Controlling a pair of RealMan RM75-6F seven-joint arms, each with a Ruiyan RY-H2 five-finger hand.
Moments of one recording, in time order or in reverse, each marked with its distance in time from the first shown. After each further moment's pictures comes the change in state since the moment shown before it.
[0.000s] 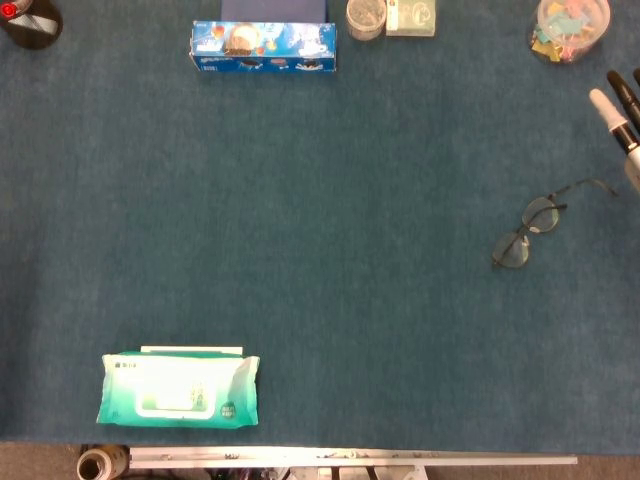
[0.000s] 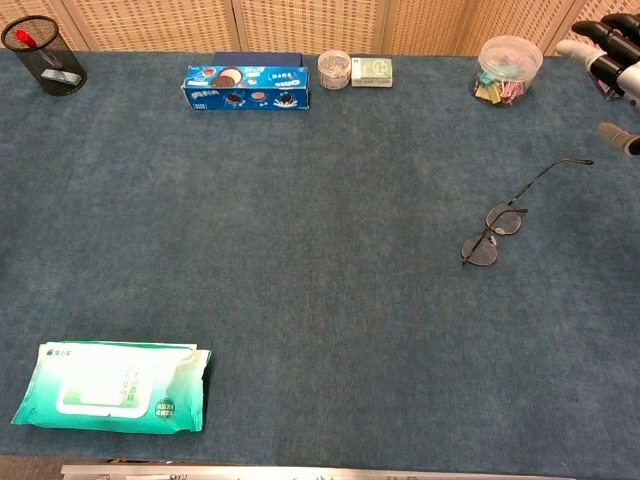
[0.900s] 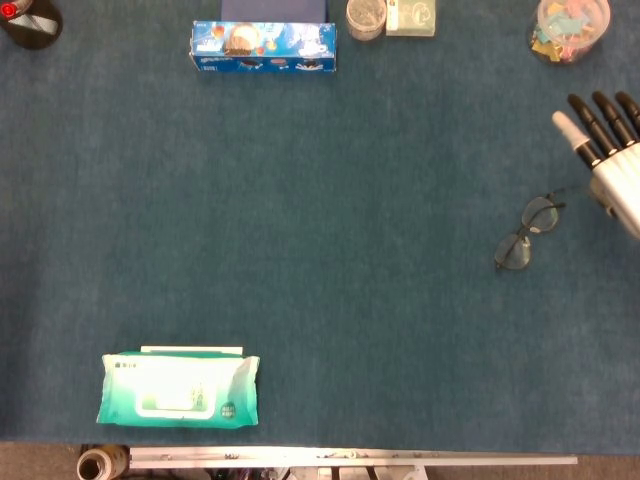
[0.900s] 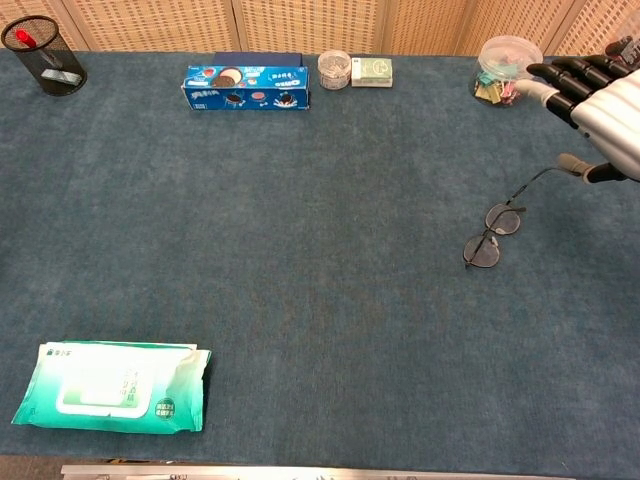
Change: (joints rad) left arm 0.004 0.008 -0.001 -0.005 0.000 0.007 -0.013; right arm 0.021 -0.081 -0.030 0.047 -0.028 -0.051 0.059
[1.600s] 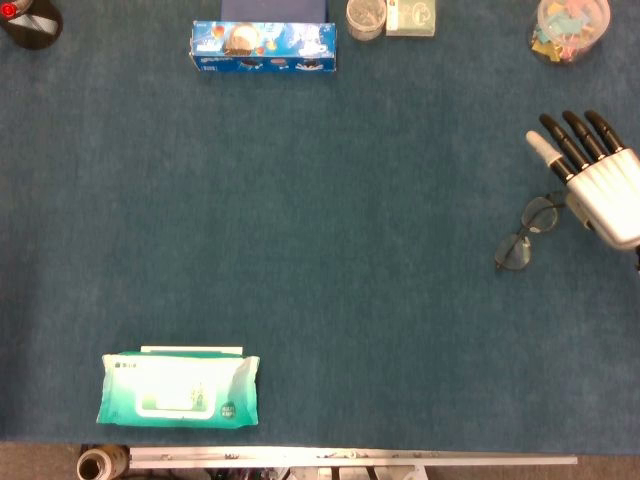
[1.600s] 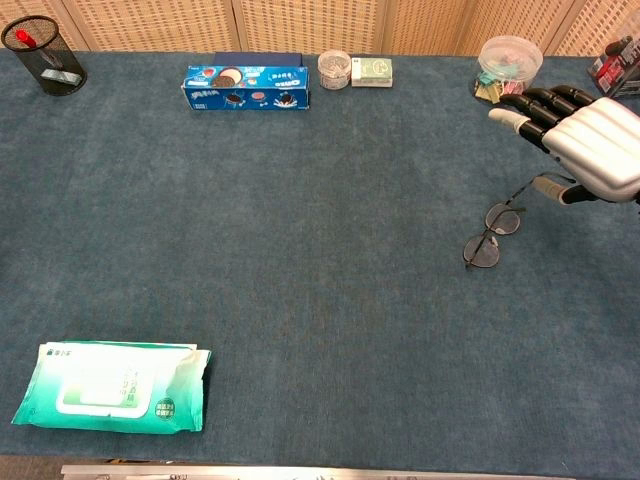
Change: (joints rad) left arm 0.004 0.005 -0.001 -0.001 0.003 0.007 -0.008; right arm 0.013 -0.057 -0.024 0.052 -0.012 -0.035 0.025
